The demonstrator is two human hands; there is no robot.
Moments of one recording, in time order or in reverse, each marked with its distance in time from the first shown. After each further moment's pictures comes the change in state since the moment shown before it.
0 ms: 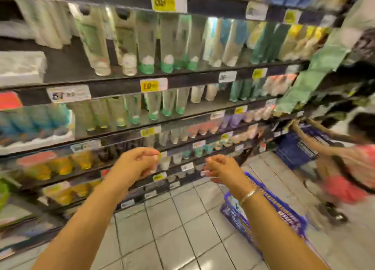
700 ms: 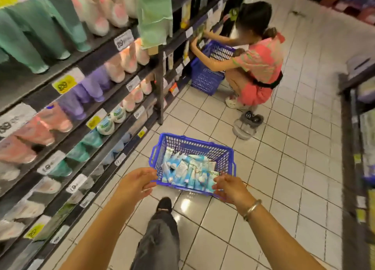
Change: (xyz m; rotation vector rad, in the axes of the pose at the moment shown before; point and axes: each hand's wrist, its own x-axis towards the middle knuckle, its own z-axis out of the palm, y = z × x) left_hand 0.022 -0.151 0.454 0.089 -0.457 -0.497; right_hand -0.083 0.318 -0.360 0.419 0.535 0.626
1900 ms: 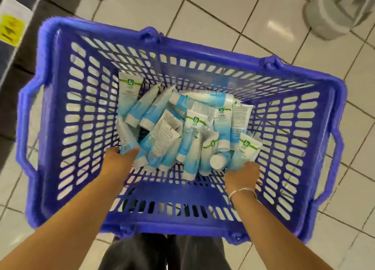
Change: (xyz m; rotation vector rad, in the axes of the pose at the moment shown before) left_hand 0.585 -0.294 0.126 0.590 0.347 -0.415; right_hand 0.563 0.267 -0.015 -0.164 0.624 0.422
